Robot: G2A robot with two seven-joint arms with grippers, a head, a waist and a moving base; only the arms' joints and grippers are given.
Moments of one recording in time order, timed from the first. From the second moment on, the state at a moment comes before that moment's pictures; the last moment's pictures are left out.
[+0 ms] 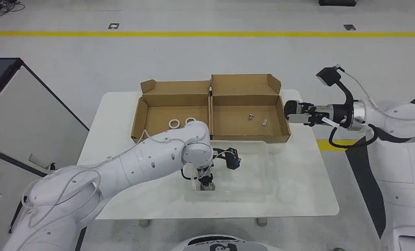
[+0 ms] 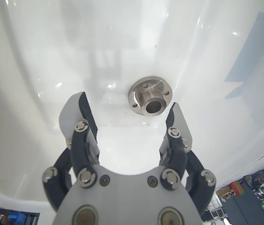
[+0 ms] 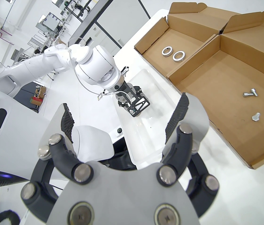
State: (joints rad) left arm 0.59 -1.23 -0.17 -1.44 0.49 -0.43 -1.39; right arm -1.22 -0.95 1.62 -1.65 0.26 -0.36 1.46
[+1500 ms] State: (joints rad) left arm 0.57 -1.25 -0.17 -1.43 0.52 -0.43 -1.40; right arm -1.22 -0.95 1.62 -1.65 0.26 -0.36 1.46
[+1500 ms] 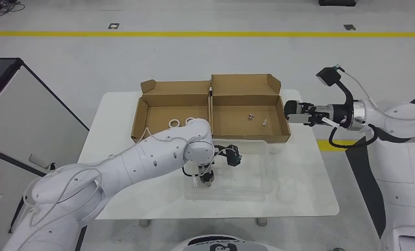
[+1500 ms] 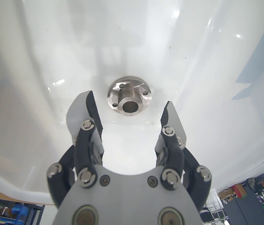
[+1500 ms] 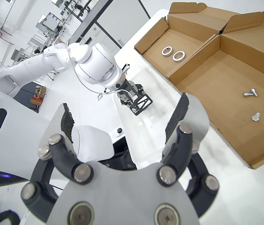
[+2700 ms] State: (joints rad) left arm 0.57 -1.25 -0.17 -1.43 0.54 -0.42 -1.40; right arm -1.22 -0.95 1.62 -1.65 0.26 -0.36 1.46
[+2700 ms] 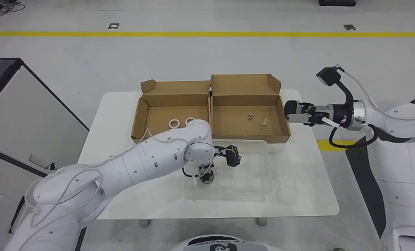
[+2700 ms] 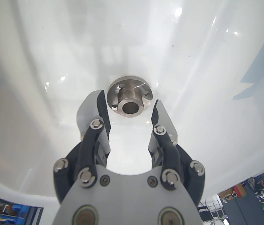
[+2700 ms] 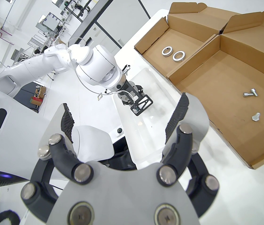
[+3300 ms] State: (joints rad) left arm 0.59 -1.26 -0.17 -1.46 0.59 -0.38 -1.44; right arm -1.22 -0.95 1.62 -1.65 0.26 -0.36 1.46
